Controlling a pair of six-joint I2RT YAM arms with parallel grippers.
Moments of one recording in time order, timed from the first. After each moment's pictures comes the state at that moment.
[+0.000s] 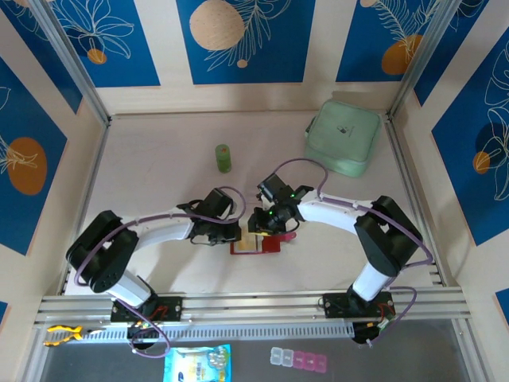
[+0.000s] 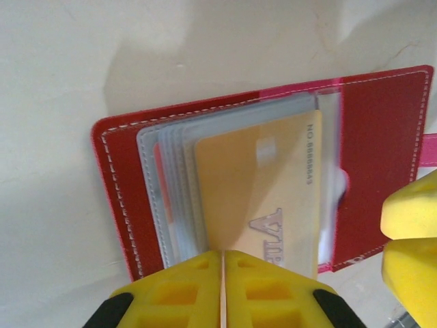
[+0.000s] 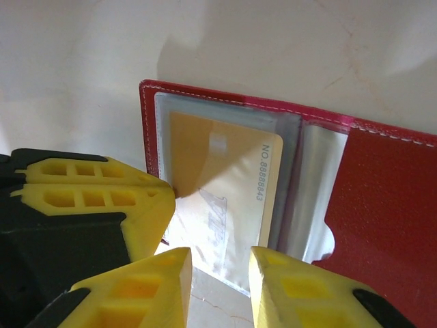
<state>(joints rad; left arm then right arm) -0.74 1.54 0.75 -0.31 0.31 -0.76 0.75 1.65 0.98 -0.48 -0.40 0.77</state>
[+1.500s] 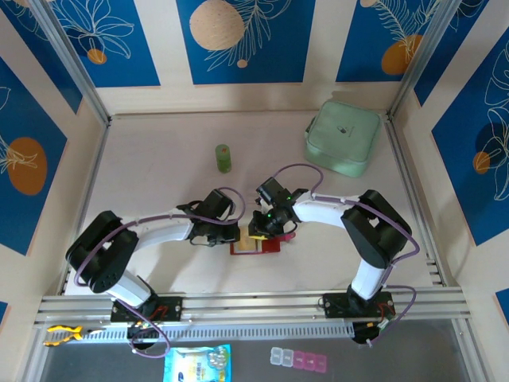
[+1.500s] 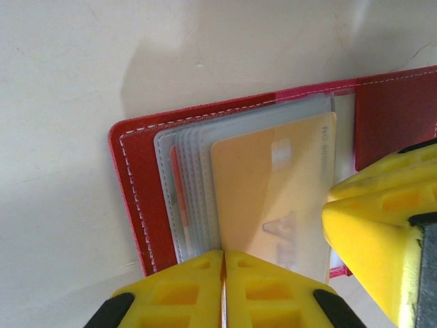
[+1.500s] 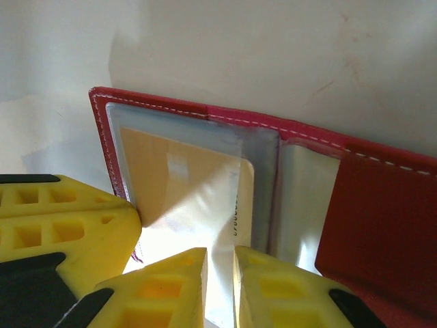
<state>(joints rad) -0.74 1.54 0.74 -0.30 0.29 -0.75 0.75 1.73 0.95 -0.41 -0.45 0.80</state>
